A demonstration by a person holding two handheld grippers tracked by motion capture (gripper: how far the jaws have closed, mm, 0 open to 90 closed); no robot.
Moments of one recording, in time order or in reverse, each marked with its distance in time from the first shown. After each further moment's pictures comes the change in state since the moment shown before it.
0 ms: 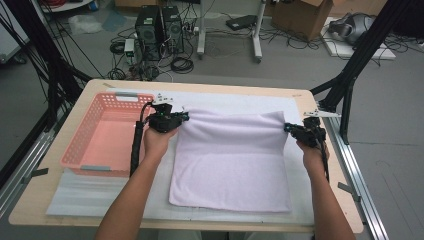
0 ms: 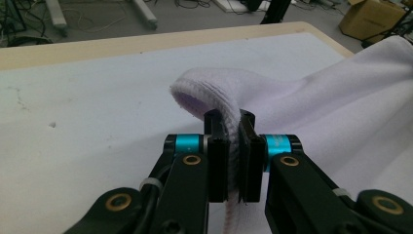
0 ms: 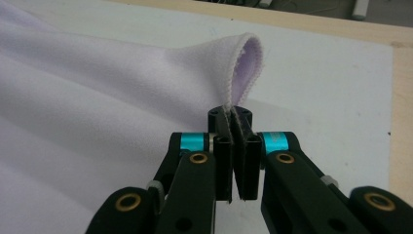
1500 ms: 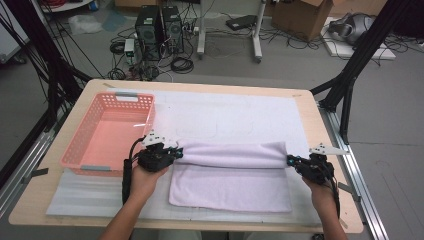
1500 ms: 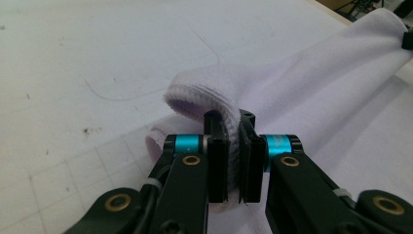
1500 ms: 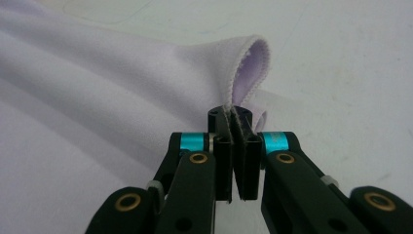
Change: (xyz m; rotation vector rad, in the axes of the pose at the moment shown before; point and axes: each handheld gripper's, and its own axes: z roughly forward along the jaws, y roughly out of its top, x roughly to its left) left arm -0.029 -0.084 -0.057 0.061 -0.084 0.038; right arm 0.035 -0.078 -0.056 0.027 0.075 -0.035
